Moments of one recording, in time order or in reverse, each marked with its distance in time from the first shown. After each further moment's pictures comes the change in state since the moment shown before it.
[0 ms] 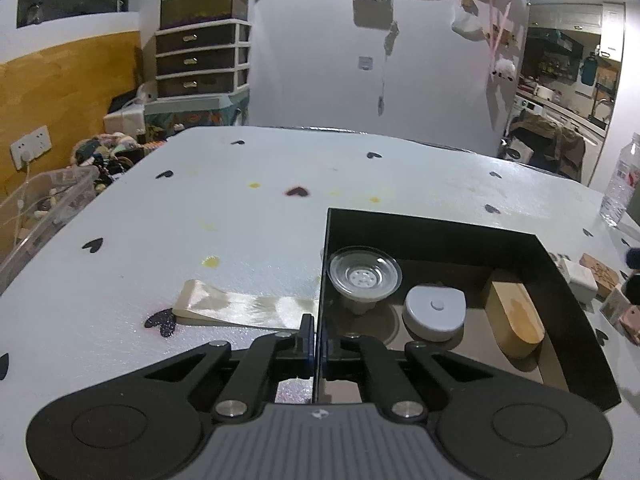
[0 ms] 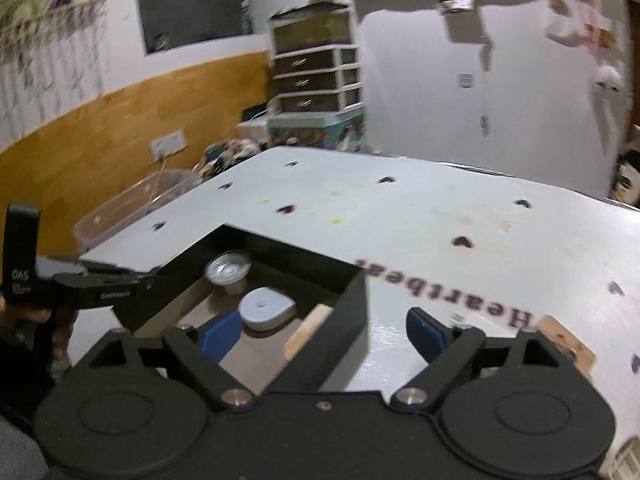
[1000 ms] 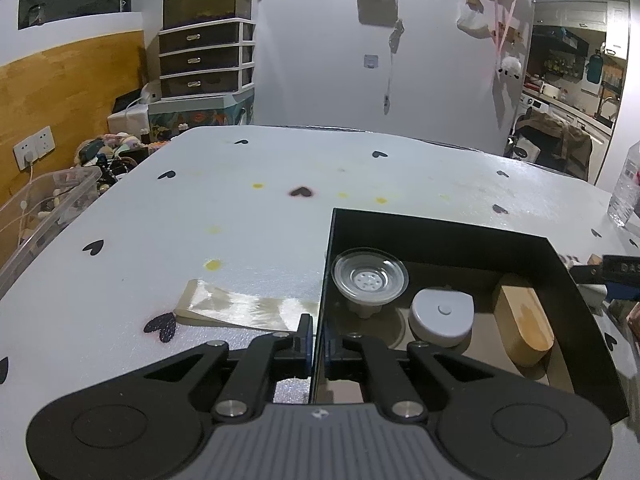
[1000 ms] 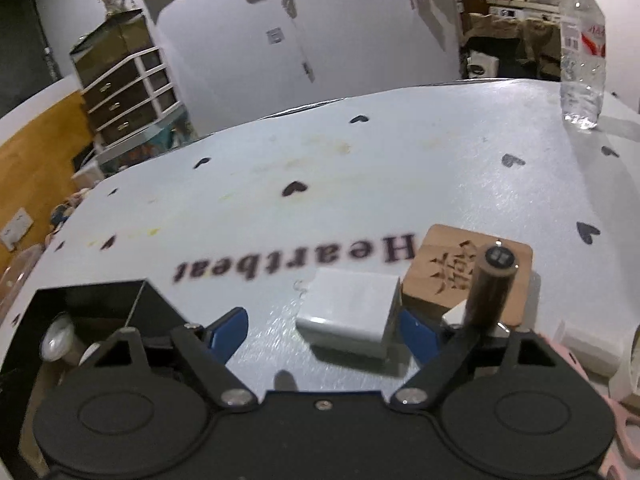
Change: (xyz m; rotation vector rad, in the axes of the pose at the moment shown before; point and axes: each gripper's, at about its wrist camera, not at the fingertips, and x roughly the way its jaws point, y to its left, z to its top) left arm 0.007 0.002 0.004 -0.001 0.013 0.010; right arm 0.080 -0.070 -0.021 0.399 0.055 -0.368
